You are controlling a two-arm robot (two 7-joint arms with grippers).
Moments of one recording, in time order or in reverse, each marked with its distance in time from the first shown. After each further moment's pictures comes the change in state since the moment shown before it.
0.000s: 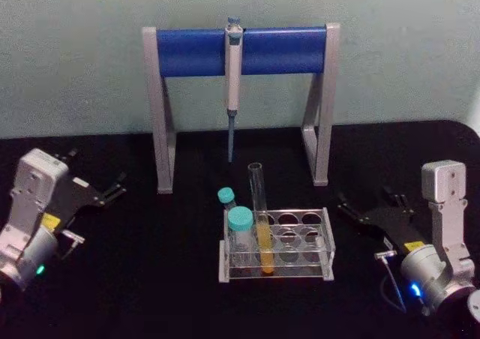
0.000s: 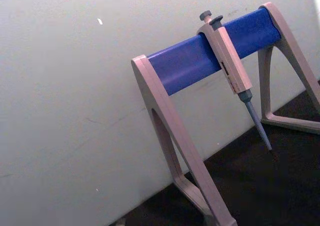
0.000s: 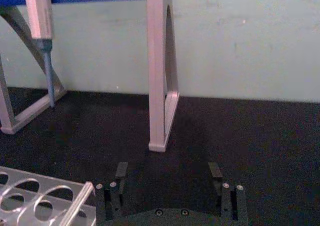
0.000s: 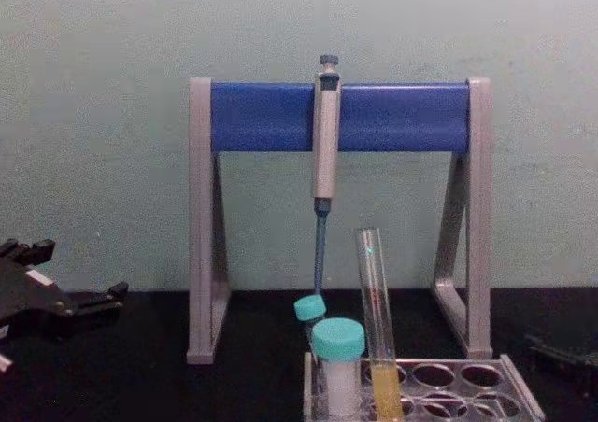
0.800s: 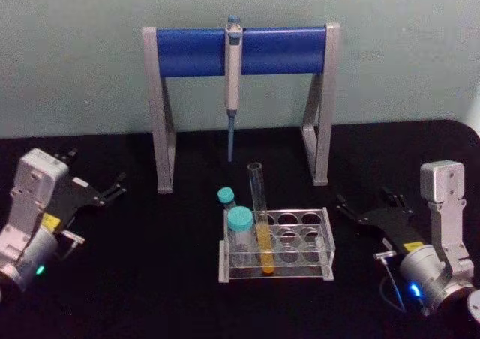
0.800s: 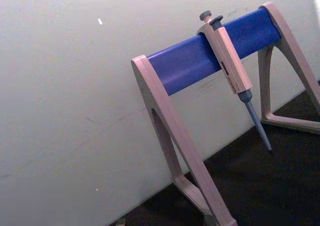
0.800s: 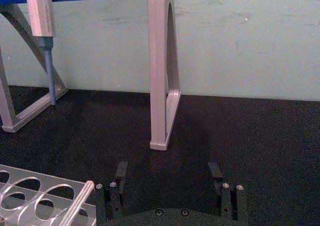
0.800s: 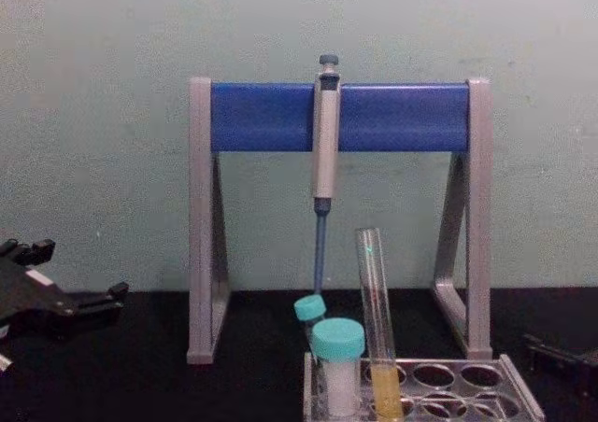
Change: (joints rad) left arm 0.000 0.000 0.000 0.000 0.000 0.000 0.000; right arm 0.002 -0.002 0.000 0.005 0.000 0.003 0.007
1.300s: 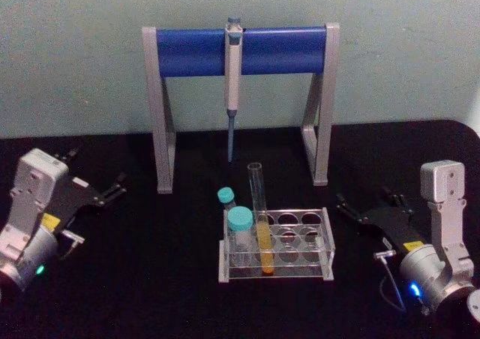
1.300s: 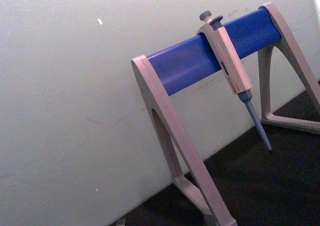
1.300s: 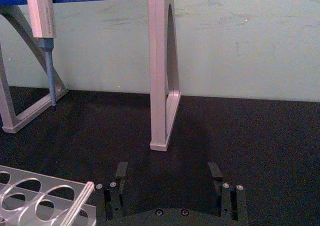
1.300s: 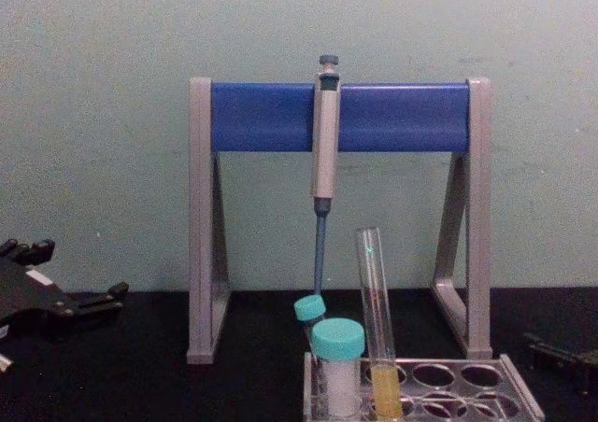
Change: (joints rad) left arm 0.000 0.000 0.000 0.000 0.000 0.000 0.000; right arm 0.000 0.000 0.000 -0.001 0.001 -0.002 -0.001
